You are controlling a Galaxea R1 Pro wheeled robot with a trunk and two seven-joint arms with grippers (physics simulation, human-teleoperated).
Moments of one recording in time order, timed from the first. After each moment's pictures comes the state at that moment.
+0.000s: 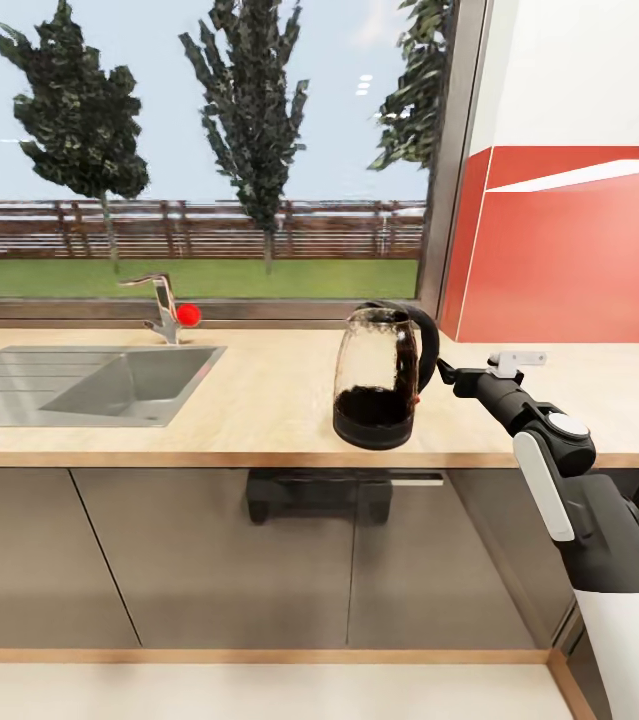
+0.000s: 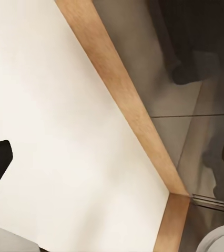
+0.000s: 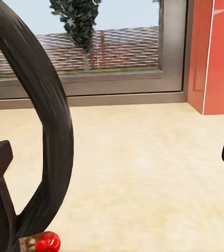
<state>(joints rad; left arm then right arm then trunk) 0.07 0.21 0.35 -0.10 0.79 -0.07 -1.09 -0.72 -0.21 0.08 -1.53 -0.33 0.52 -0.04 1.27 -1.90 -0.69</state>
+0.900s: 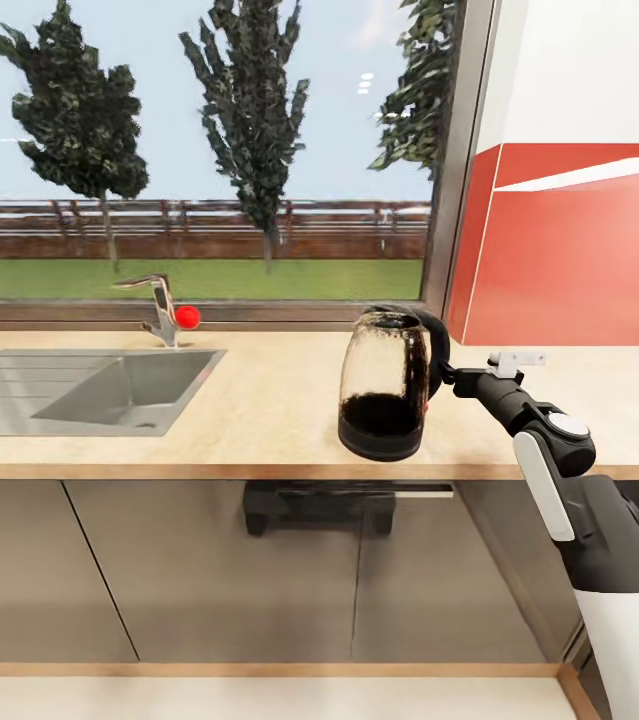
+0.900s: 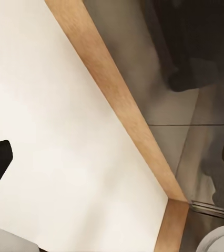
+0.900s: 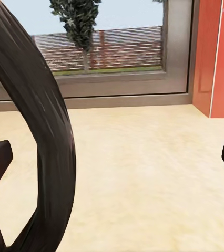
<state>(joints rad) 0.07 0.21 0.35 -0.10 0.79 -0.07 -1.09 -0.72 -0.21 0.08 -1.53 -0.33 0.52 -0.04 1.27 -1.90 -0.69</state>
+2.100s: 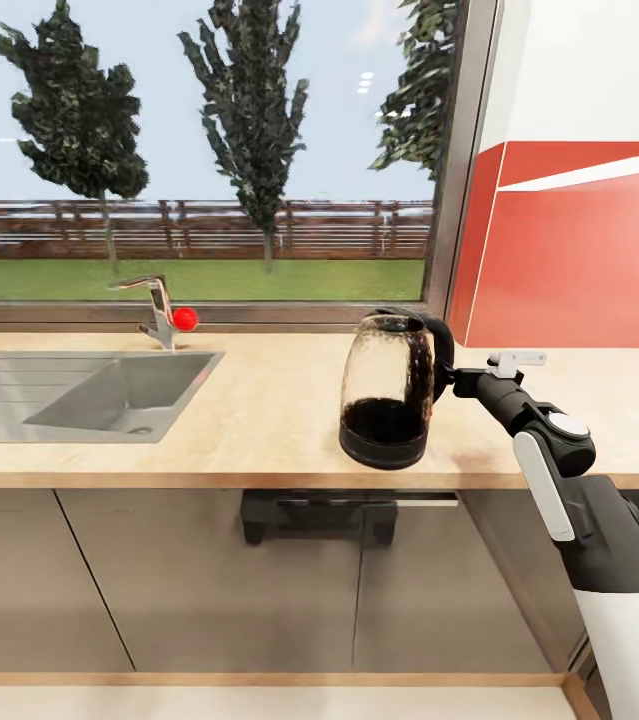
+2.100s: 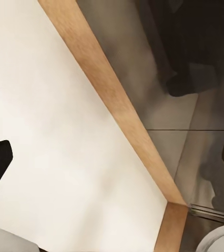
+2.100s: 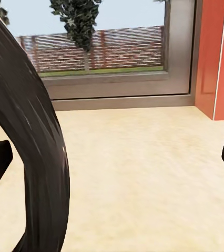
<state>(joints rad) 0.07 0.21 0.35 -0.10 0.79 -0.07 -1.09 -0.72 -0.21 0.08 -1.53 -0.33 0.52 -0.04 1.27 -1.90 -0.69</state>
